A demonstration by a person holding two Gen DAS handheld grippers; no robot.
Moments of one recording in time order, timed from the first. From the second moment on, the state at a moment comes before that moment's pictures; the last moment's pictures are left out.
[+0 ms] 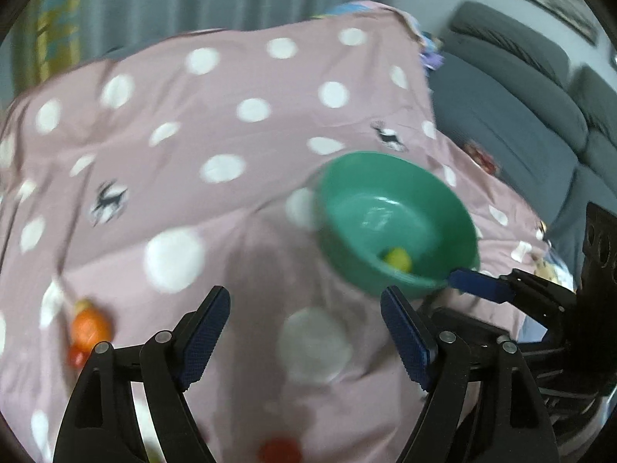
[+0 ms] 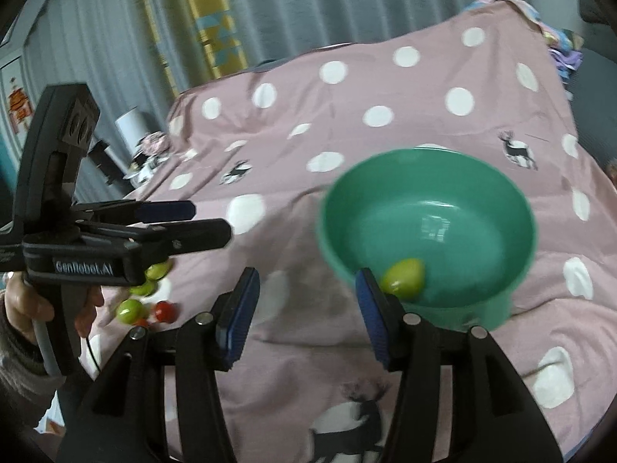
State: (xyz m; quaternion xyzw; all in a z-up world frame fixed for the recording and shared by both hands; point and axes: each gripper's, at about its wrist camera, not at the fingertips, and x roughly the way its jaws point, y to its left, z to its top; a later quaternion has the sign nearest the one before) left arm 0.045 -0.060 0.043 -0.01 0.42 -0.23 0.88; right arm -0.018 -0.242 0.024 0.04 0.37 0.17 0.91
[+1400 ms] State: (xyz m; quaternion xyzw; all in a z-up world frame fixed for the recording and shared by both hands) left arm -0.041 0.037 -0.033 -0.02 0.51 -0.22 0.83; right arm 0.005 -0.081 -0.047 0.03 0.50 0.37 0.78
